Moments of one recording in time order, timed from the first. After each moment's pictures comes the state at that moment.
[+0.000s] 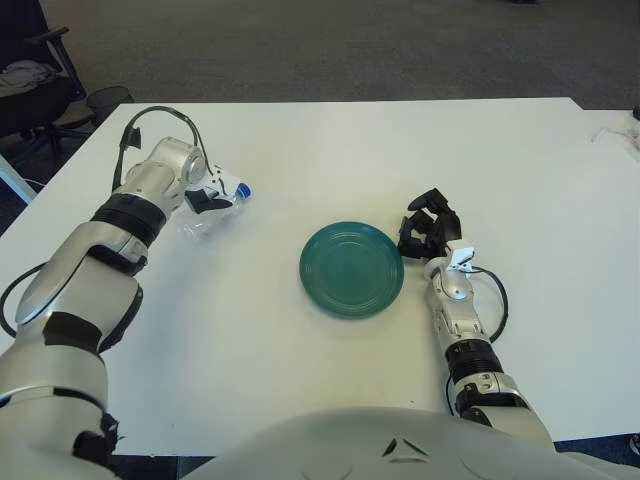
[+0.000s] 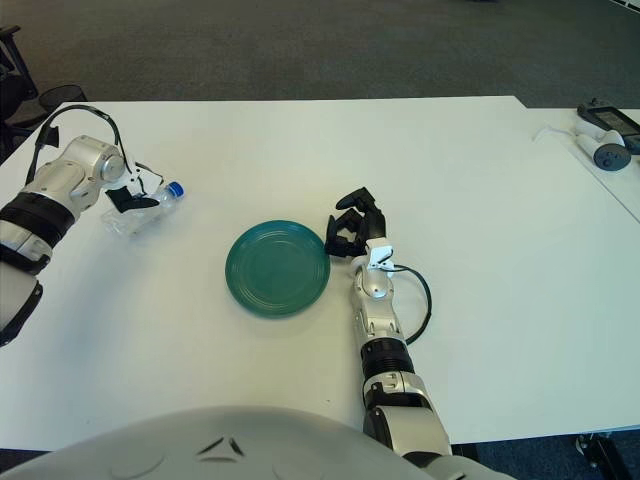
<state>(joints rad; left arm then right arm) -0.88 0.67 -0.64 0.71 0.93 -0.08 -0.90 -0.19 0.08 -0.09 0.56 -0.02 -0.35 -0.14</state>
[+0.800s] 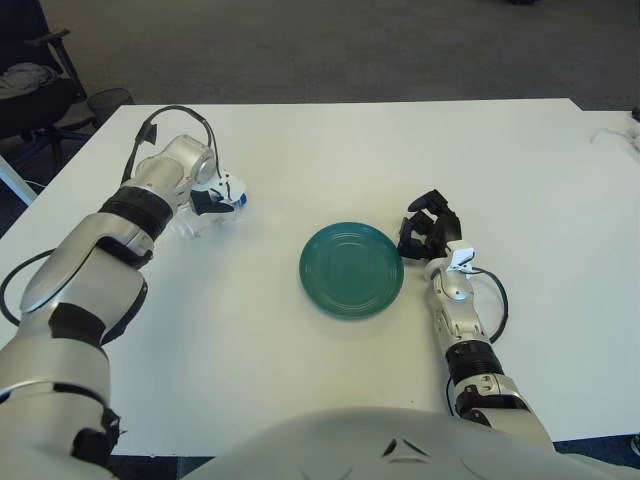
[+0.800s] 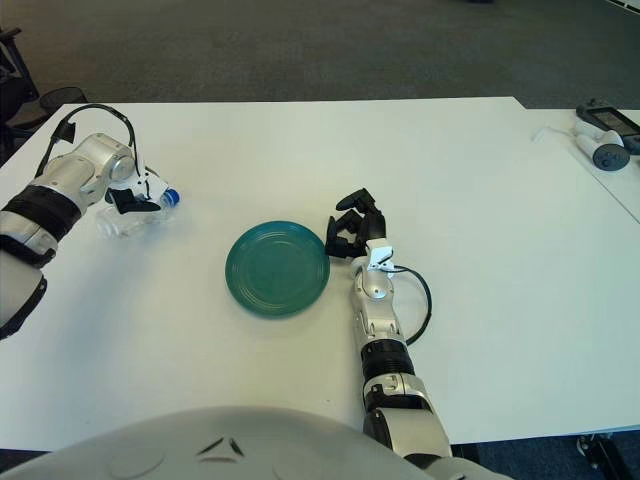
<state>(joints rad) -0.92 0.63 -0.78 0.86 1.06 -0.12 -0.77 -0.18 0.08 -0.09 0.53 -0.02 -0.33 -0.13</state>
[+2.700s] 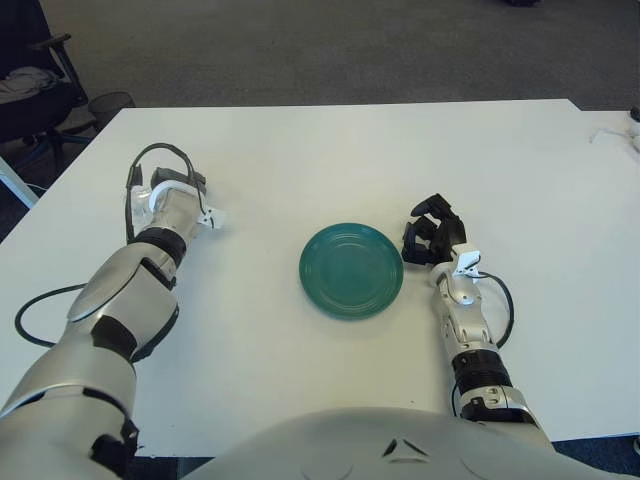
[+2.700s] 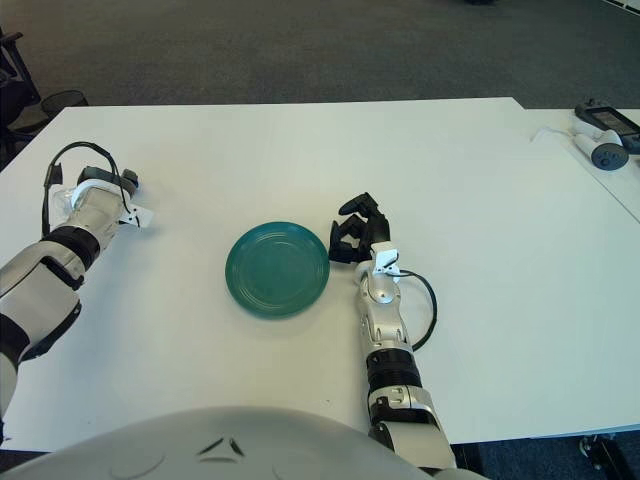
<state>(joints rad) -0.81 0.51 -0.77 1.19 1.08 0.15 -0.10 -0.13 0.06 -0.08 0.43 -0.02 -0.24 -0.10</state>
